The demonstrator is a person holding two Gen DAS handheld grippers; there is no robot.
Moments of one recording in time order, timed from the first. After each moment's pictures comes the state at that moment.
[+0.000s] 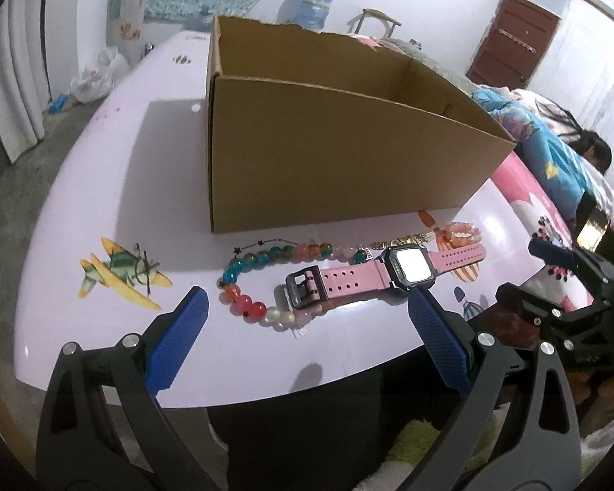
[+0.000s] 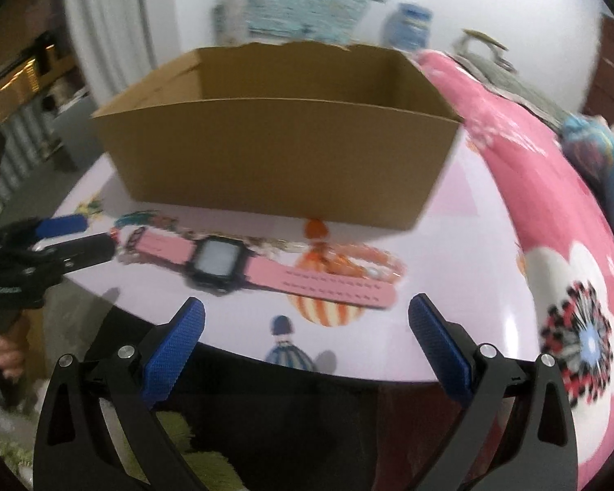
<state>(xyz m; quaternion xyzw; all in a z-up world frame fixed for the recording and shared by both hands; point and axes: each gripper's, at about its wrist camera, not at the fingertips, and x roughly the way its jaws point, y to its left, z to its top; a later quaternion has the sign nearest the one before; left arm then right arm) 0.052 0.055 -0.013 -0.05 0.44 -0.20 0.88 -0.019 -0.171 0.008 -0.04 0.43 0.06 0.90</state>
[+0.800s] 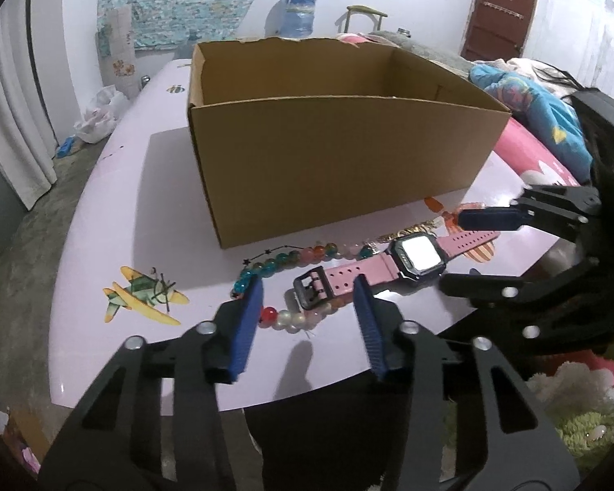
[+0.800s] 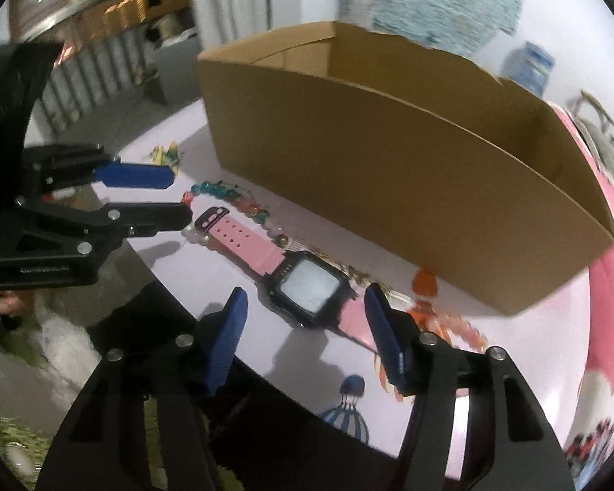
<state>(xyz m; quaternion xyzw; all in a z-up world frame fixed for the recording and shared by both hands) 0.041 0.045 -0.007 0.03 0.41 -0.19 0.89 0.015 -0.122 -0.005 -0.15 0.44 0.23 0.85</state>
